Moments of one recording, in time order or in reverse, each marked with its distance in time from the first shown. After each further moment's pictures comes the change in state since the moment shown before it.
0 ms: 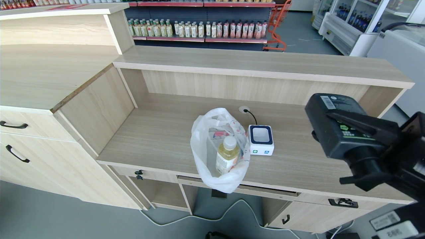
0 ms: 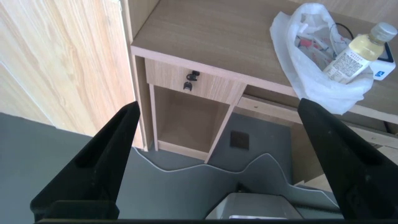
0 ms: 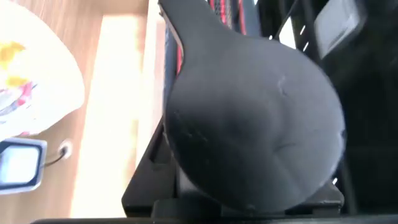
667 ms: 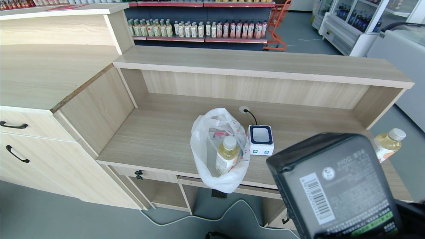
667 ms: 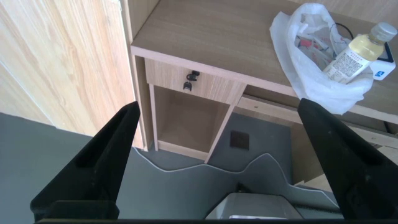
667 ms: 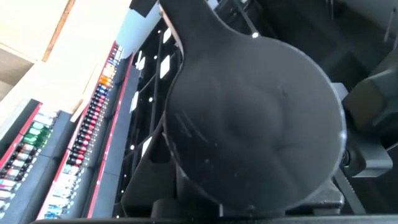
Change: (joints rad) left arm 0.000 0.000 0.000 0.000 0.000 0.000; right arm 0.406 0.019 0.001 0.005 0.233 -0.852
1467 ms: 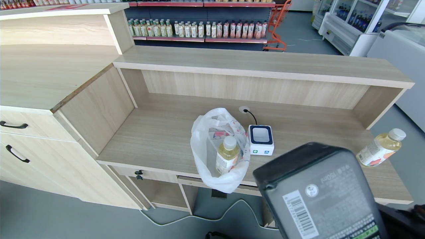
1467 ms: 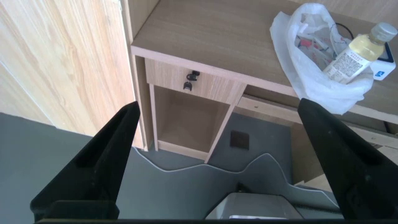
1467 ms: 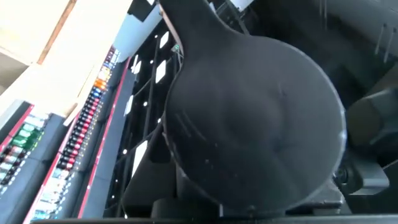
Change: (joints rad) left arm 0.000 0.000 0.000 0.000 0.000 0.000; right arm 0.039 0.034 -0.005 0.002 -0.005 -0.054
